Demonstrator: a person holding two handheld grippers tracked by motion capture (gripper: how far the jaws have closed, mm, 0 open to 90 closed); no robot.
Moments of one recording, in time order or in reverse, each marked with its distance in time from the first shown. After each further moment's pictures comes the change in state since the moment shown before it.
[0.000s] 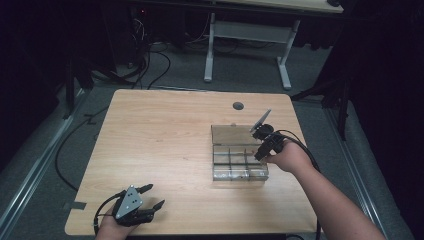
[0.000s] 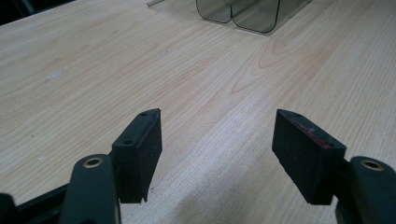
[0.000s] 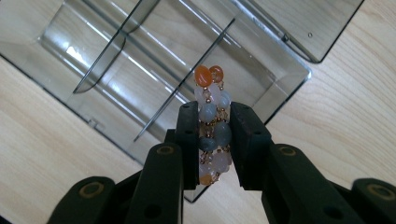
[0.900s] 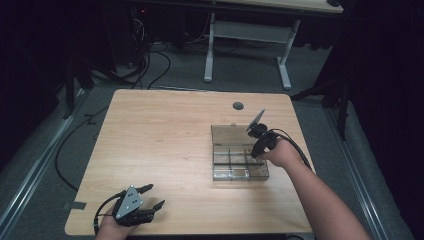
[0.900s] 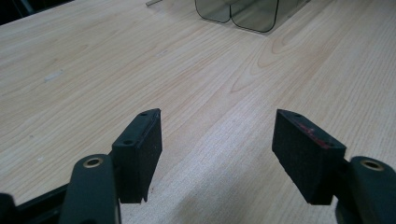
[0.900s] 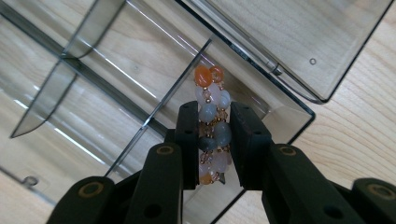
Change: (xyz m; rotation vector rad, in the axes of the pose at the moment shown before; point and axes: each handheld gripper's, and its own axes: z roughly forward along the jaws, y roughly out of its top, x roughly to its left) left arm 0.000 0.000 0.000 0.005 -0.002 0.005; right arm -0.018 0.020 0.041 0.041 0.010 0.051
